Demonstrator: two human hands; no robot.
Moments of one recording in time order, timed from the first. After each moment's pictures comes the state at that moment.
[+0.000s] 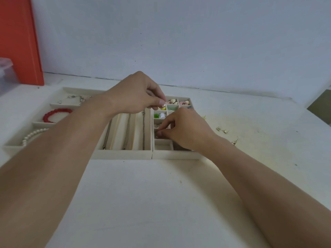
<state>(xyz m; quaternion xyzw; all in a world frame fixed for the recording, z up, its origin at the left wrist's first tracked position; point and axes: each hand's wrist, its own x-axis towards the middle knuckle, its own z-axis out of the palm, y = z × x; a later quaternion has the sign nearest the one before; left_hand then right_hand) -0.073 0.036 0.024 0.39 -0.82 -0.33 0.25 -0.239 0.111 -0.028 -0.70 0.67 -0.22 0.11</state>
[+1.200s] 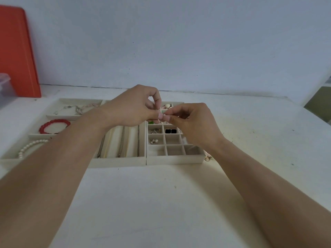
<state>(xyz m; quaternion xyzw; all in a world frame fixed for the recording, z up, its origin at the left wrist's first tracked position) -0.084 0.049 0.026 0.37 -0.84 -0.35 0.20 -0.264 0.125 -0.015 -0.60 0.60 -0.47 0.22</state>
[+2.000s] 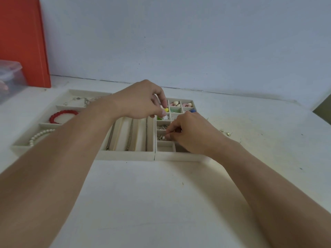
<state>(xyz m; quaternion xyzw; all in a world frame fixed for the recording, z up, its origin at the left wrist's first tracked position) -0.075 0.037 0.024 0.40 -0.84 -0.32 0.18 -0.245 0.121 -0.020 -0.74 0.64 -0.16 0.10</state>
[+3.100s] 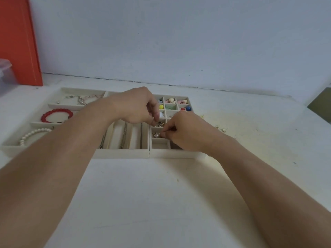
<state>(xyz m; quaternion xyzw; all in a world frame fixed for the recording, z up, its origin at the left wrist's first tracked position) -0.081 0.033 0.010 0.41 -0.88 -0.23 0.09 -0.241 0.126 -0.014 -0.73 0.66 -0.12 0.13</state>
